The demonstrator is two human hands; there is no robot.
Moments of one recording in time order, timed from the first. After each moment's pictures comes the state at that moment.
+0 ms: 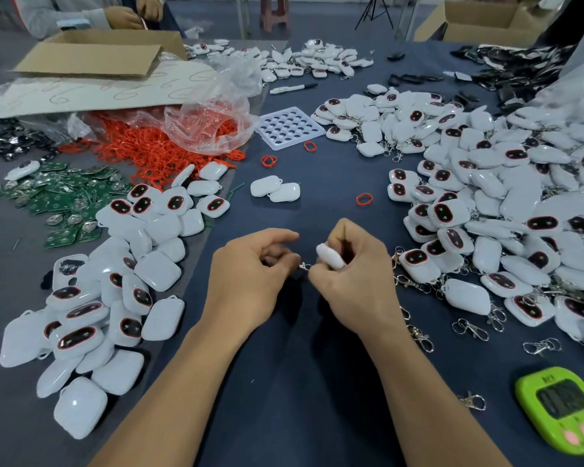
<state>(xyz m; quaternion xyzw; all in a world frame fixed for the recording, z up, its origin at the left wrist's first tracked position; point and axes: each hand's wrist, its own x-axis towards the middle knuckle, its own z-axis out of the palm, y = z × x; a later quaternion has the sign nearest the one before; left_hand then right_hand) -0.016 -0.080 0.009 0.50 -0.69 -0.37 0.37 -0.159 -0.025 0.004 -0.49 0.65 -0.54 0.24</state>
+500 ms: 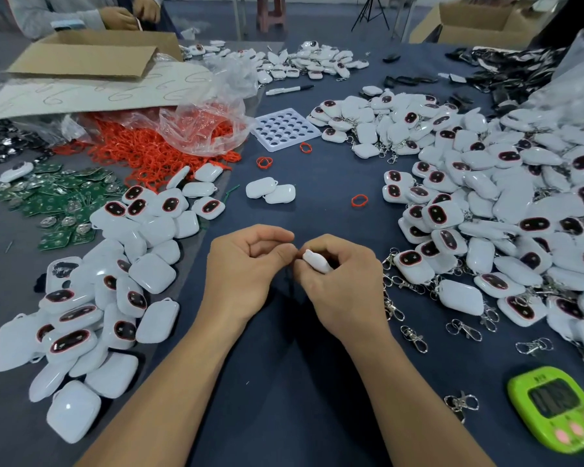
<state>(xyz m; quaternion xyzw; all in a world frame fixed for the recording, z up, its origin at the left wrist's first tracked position) -0.020 -0.084 0.011 0.45 -0.59 -0.50 0.44 -0.148 -0.026 0.002 -0.48 0.66 -0.53 0.23</state>
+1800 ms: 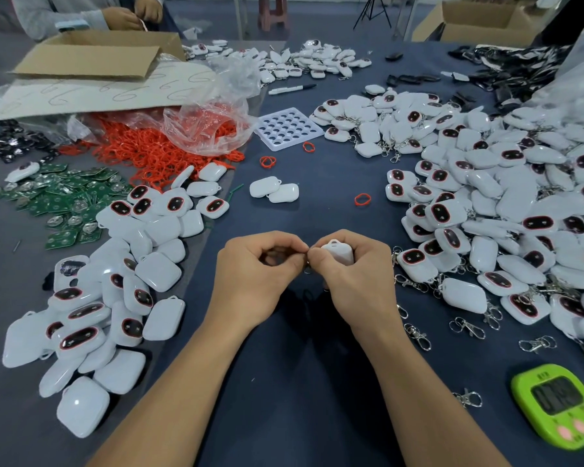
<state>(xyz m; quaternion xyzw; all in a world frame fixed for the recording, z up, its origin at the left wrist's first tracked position) -0.020 -0.076 0.016 0.45 -0.68 -0.41 0.41 -0.158 -0.028 0.005 -0.42 0.63 -0.58 0.31</state>
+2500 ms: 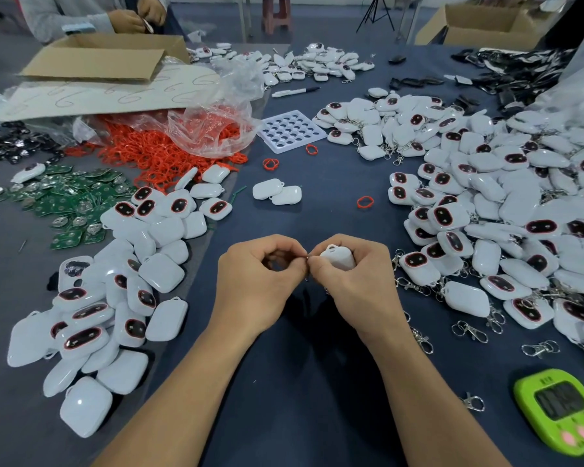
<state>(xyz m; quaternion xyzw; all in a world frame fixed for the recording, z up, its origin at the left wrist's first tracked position) -0.020 -0.070 0.015 0.48 -0.68 -0.38 0.41 -0.162 -0.025 0.007 -0.47 0.61 -0.55 0.32</state>
